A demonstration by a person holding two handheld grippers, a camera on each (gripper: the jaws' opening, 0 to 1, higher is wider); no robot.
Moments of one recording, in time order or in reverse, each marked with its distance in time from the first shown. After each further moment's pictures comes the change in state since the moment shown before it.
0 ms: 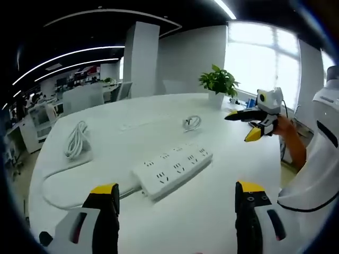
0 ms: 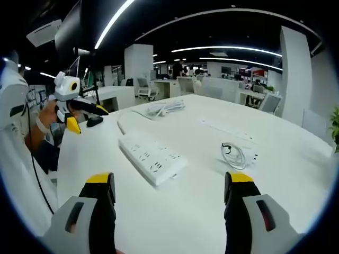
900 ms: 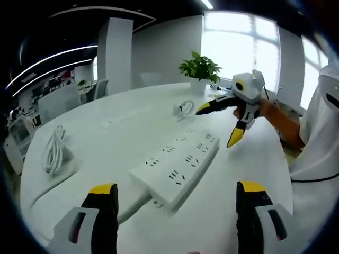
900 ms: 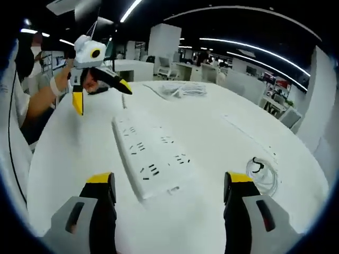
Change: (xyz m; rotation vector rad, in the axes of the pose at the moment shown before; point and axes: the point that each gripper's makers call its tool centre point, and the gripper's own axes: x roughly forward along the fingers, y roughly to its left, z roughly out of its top) left arm 0.045 0.029 -0.016 0.143 0.067 -0.147; right arm 0.092 0.010 -0.026 -0.255 0.148 0.094
